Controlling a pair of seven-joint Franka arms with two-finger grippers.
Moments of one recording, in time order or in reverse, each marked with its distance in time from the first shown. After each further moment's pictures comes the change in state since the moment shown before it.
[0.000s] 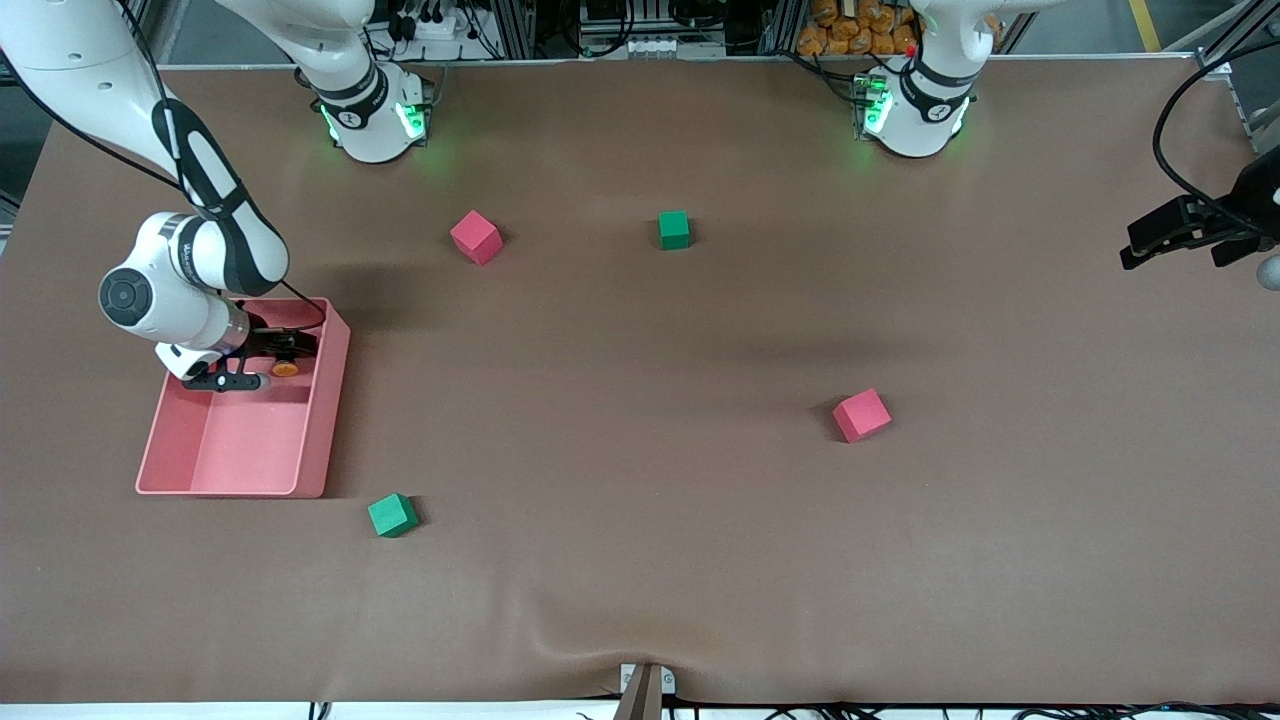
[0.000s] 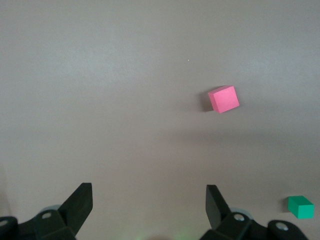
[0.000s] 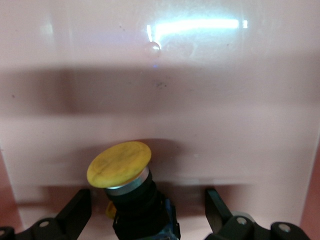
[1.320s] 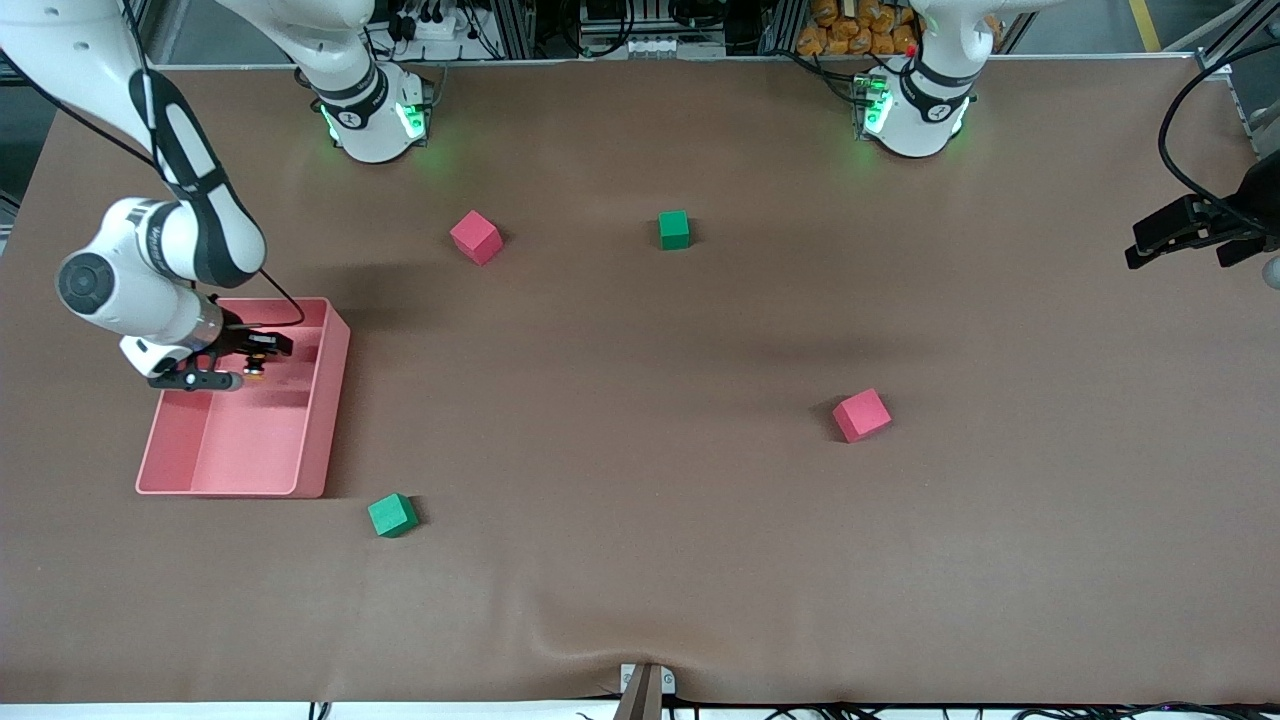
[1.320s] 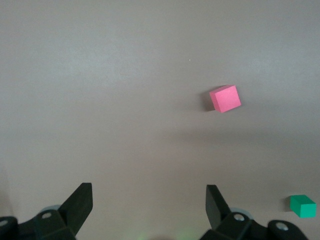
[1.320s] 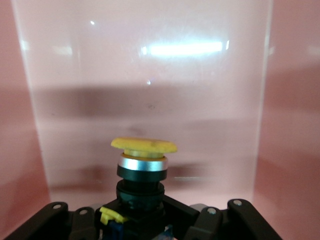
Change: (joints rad) left arm 0.008 0.000 0.000 0.000 0.000 0.000 0.017; right arm -0.007 -0.127 0.003 0.029 0.000 -0.099 -0.005
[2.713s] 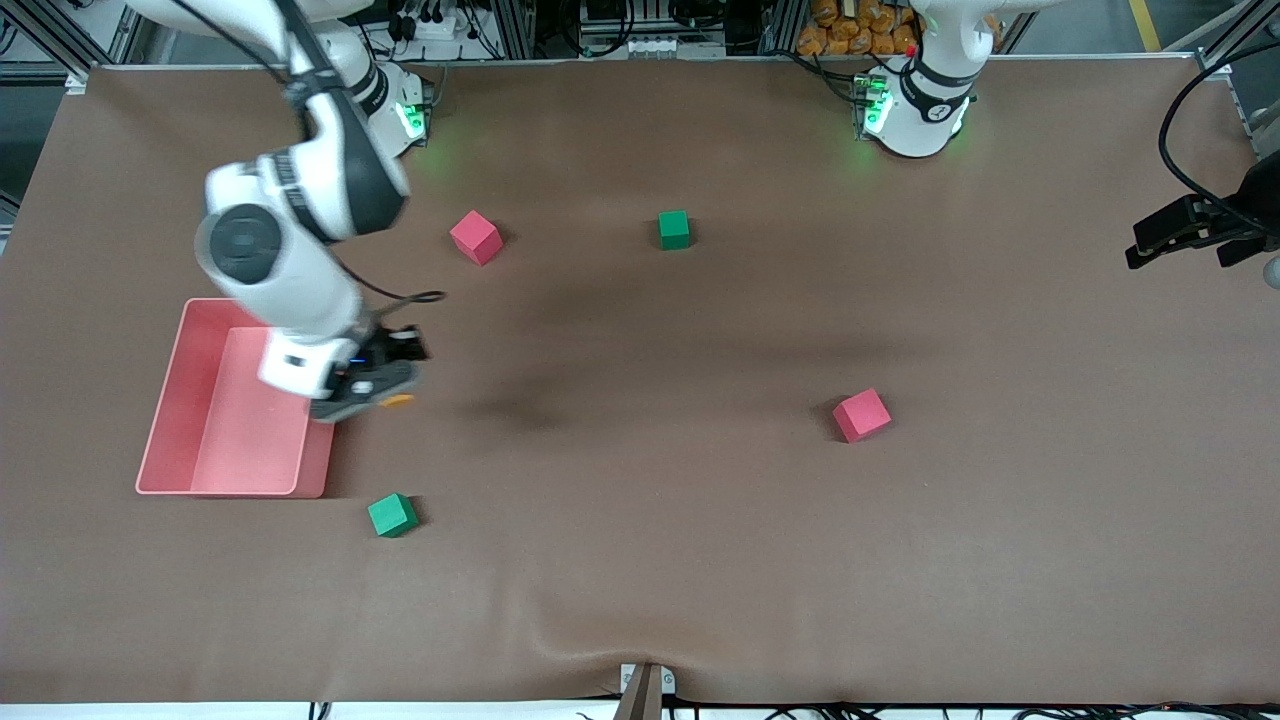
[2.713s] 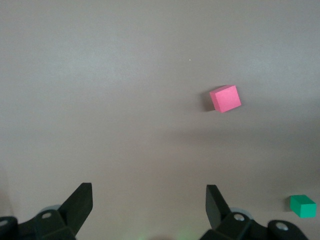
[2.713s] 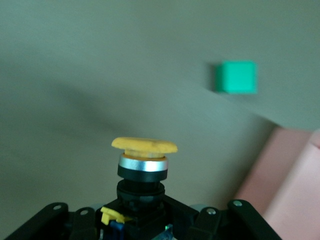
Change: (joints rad) left arm 0.001 0.000 0.000 0.000 0.000 0.000 0.000; right arm 0.549 0.037 0.068 0.500 -0.004 -0.346 0.082
